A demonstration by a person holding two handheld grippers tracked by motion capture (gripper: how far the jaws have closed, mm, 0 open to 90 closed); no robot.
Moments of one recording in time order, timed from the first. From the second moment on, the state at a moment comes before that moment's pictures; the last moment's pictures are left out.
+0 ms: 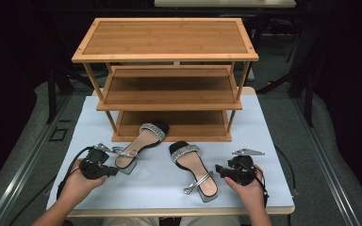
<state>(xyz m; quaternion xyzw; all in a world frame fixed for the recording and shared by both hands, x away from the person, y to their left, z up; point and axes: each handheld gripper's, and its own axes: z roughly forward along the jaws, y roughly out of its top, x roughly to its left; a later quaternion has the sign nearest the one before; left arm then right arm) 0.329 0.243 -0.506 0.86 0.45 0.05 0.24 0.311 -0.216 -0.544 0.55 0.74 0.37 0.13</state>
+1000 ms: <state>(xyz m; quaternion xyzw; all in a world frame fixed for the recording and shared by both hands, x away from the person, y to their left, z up) 0.333 0.189 -0.489 0.87 0.39 0.05 0.28 0.311 -0.216 -0.544 0.54 0.74 0.37 0.13</state>
